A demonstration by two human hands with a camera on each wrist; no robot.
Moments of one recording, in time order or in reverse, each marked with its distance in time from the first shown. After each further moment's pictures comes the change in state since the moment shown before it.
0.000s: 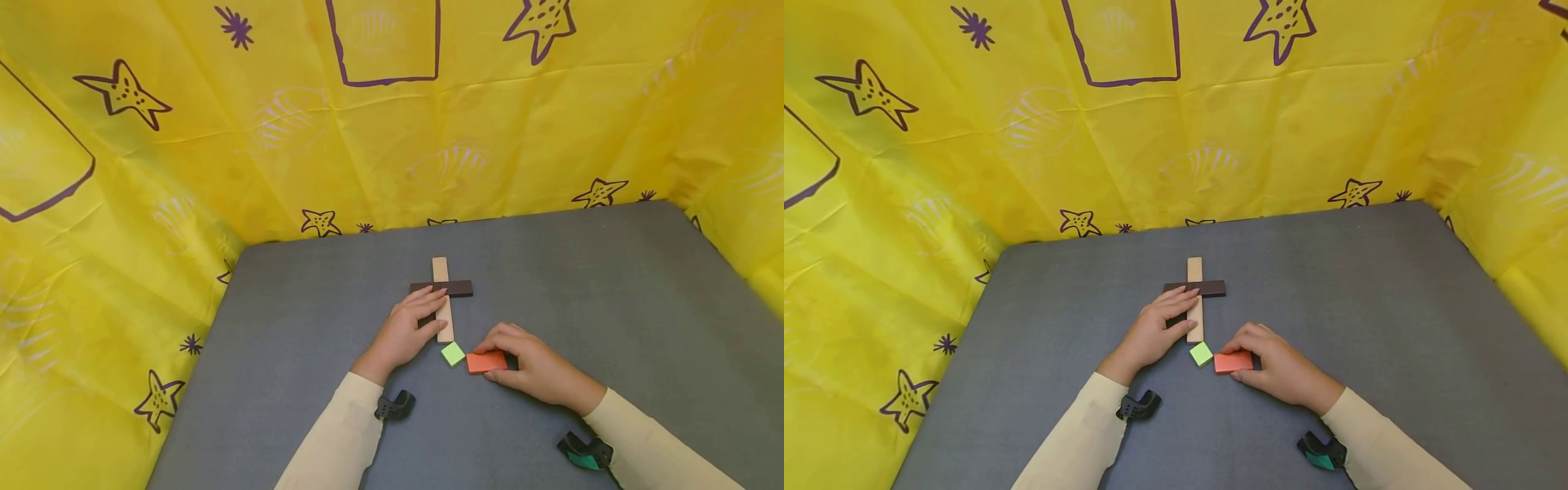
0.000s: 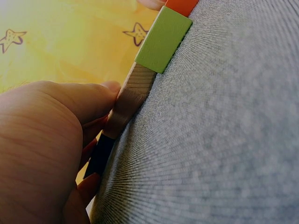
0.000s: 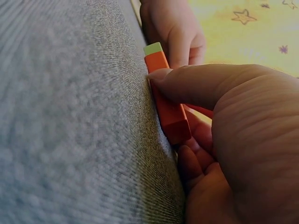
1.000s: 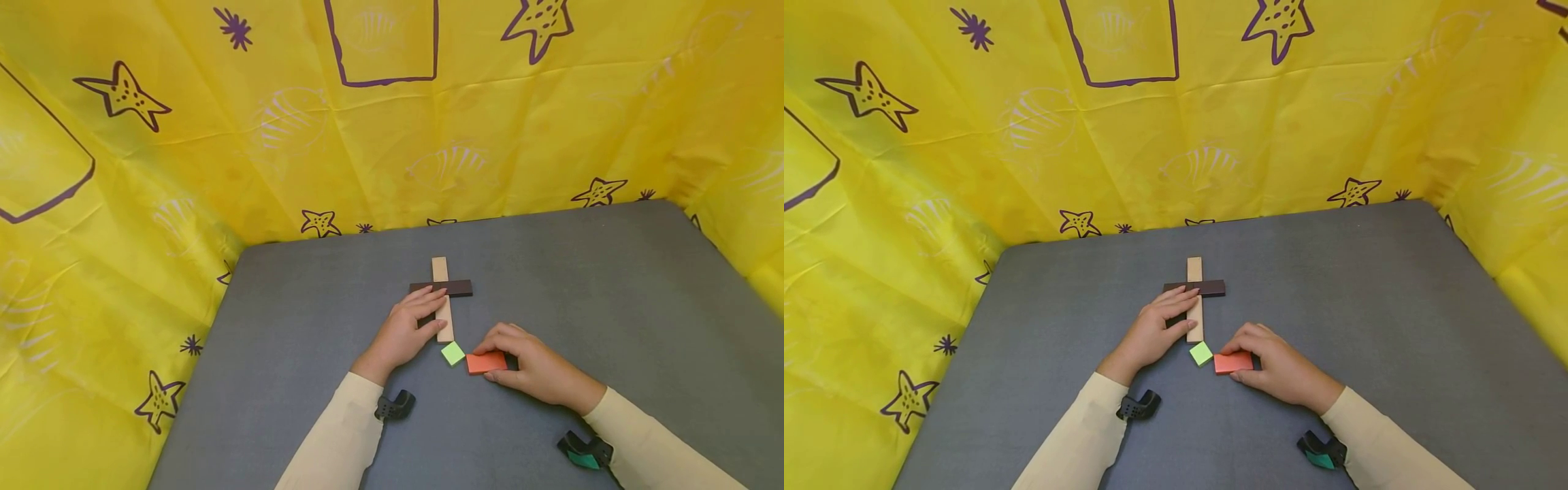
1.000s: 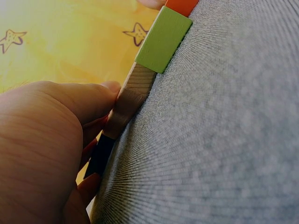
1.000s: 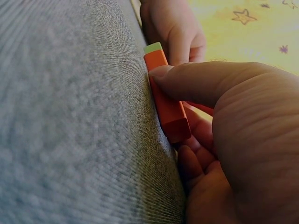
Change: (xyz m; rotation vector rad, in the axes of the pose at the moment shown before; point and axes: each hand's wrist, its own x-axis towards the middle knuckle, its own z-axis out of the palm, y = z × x) left_hand 0.000 0.003 -0.001 -0.004 -0.003 -0.002; right_hand -0.001 0.002 0.001 0.000 -0.004 -0.020
